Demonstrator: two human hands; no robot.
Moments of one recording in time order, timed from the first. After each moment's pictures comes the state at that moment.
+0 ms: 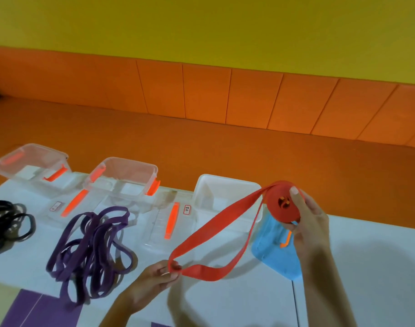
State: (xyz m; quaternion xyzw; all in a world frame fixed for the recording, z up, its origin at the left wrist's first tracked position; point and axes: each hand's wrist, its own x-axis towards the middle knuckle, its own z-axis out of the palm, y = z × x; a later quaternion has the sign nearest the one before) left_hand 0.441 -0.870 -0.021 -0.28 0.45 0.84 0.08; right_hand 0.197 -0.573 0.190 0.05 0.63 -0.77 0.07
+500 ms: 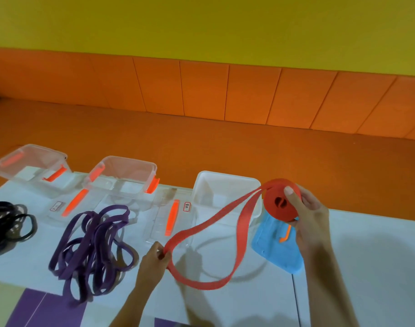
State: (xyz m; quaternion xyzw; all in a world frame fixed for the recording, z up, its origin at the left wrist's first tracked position) left_hand 0.408 -0.867 -0.021 -0.40 0.81 0.44 -0.05; right_hand 0.198 -0.564 0.186 -0.01 0.65 -0.75 0.06
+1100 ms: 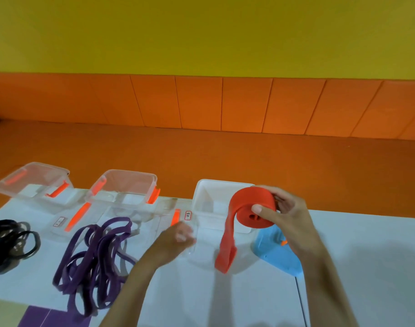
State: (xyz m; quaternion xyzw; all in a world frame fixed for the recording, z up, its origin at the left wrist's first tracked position) left_hand 0.366 -0.854 0.126 -0.22 0.87 0.43 0.08; right_hand 0.235 -0.576 0.233 -0.26 0.65 -0.70 0.13
